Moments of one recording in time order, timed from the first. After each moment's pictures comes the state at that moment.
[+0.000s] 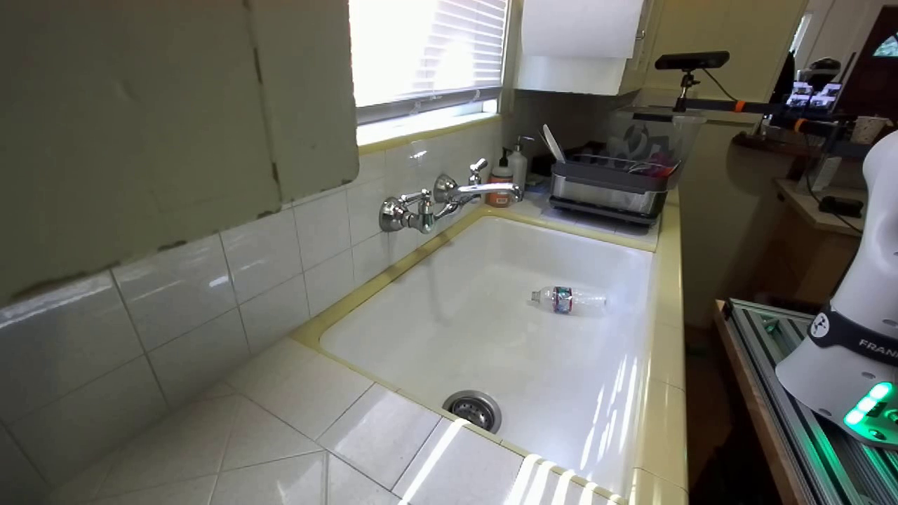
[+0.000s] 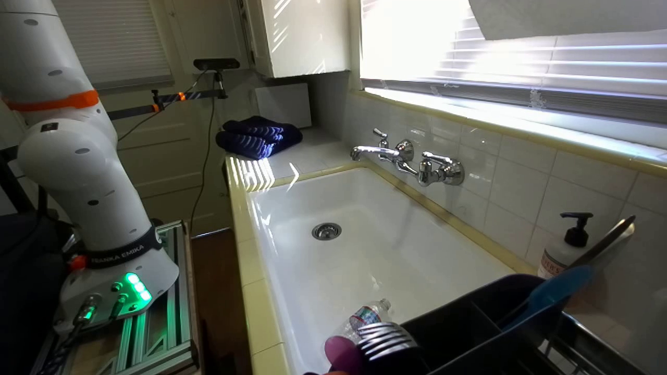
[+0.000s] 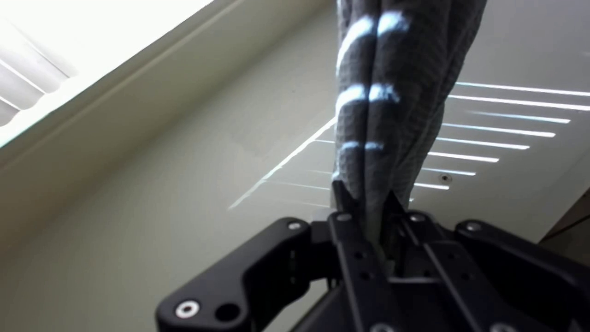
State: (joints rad) arm 0.09 -0.03 0.22 -1.13 0.59 2.16 -1.53
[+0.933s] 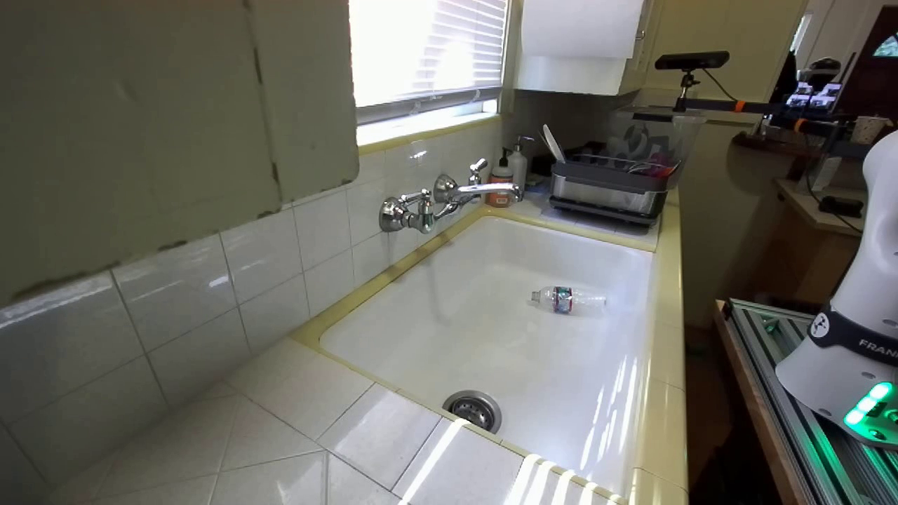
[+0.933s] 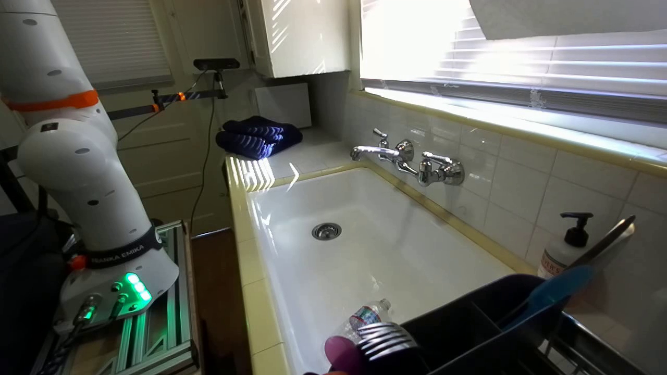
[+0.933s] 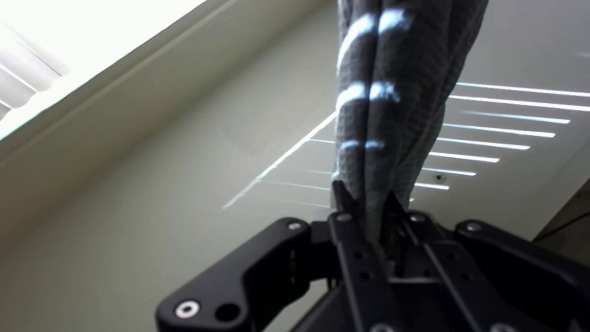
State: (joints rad) arm 0.09 -0.04 0.22 -1.14 0.59 2.15 -1.53
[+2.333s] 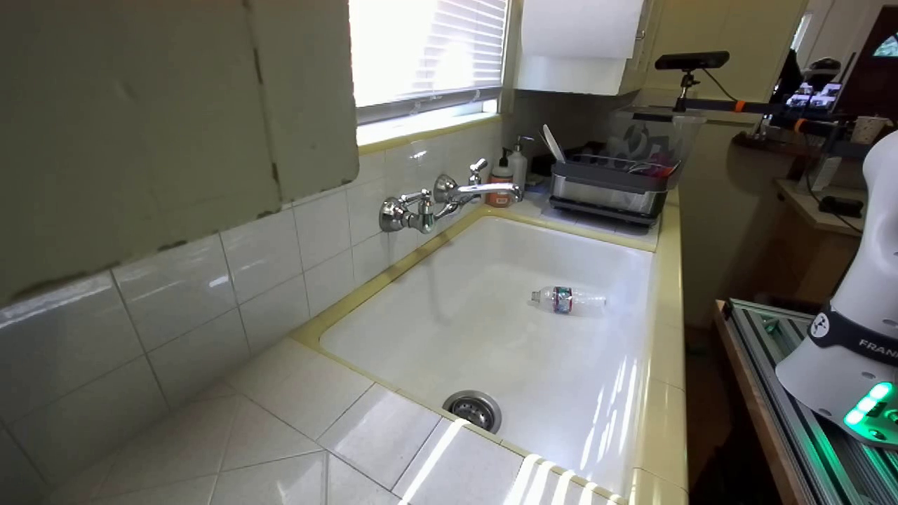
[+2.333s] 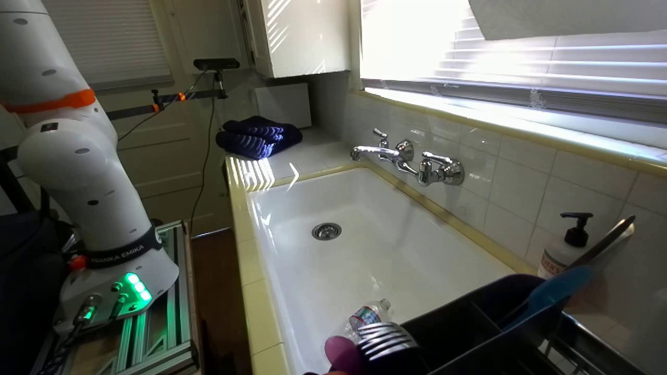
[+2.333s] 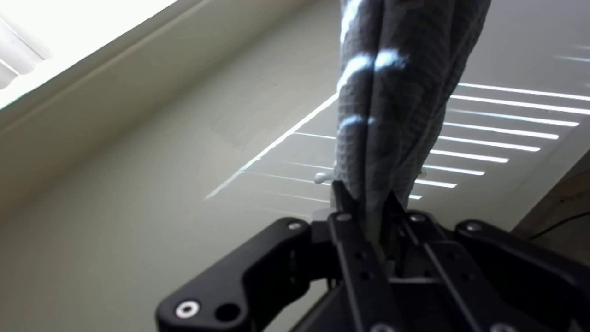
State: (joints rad) arm 0.09 -0.09 0.22 -1.20 0.59 2.15 -1.56
